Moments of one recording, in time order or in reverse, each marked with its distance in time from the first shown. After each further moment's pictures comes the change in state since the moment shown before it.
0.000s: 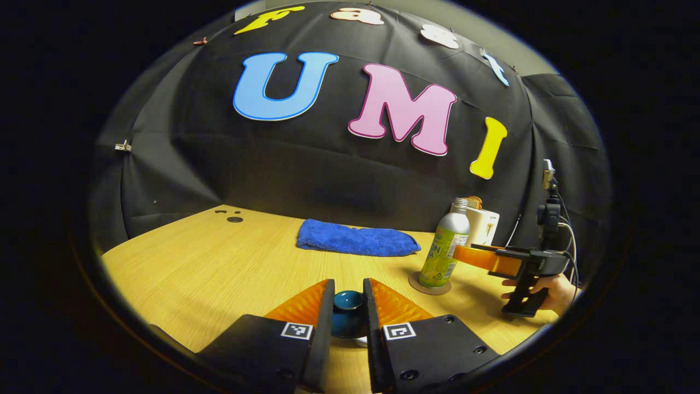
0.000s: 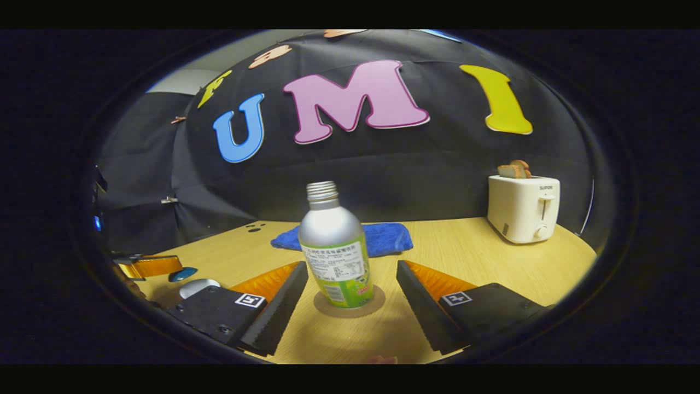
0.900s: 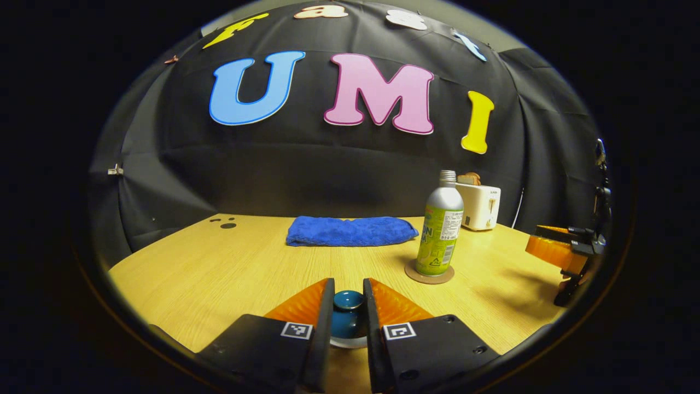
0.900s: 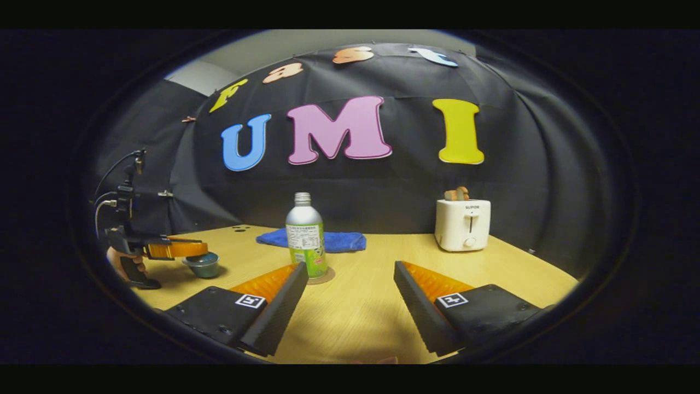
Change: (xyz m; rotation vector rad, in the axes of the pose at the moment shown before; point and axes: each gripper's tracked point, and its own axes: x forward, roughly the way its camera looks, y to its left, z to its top) left arm 0.017 -0.036 -0.024 0.128 0.034 0.009; right arm -0.111 -0.050 0.004 -0.123 -0.141 -0.109
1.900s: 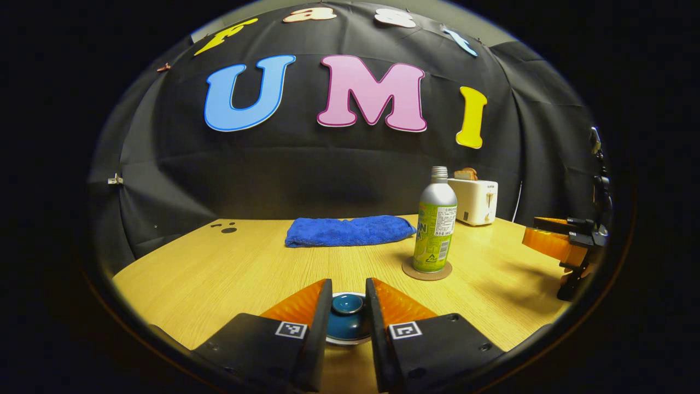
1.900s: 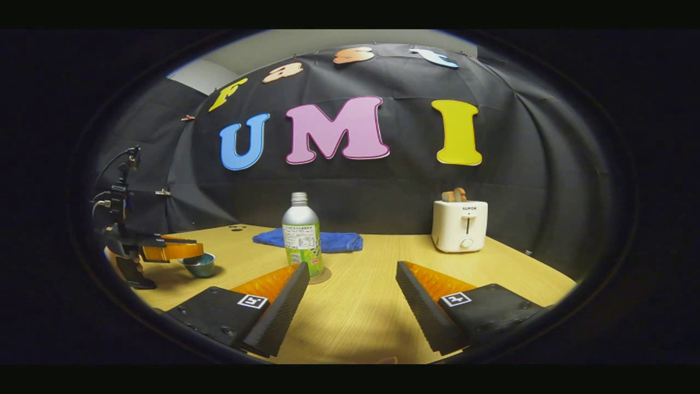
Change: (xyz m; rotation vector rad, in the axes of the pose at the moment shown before) left arm -0.005 -0.002 0.001 0.041 -0.012 0.026; right arm -0.001 0.004 0.001 0.000 0.001 0.002
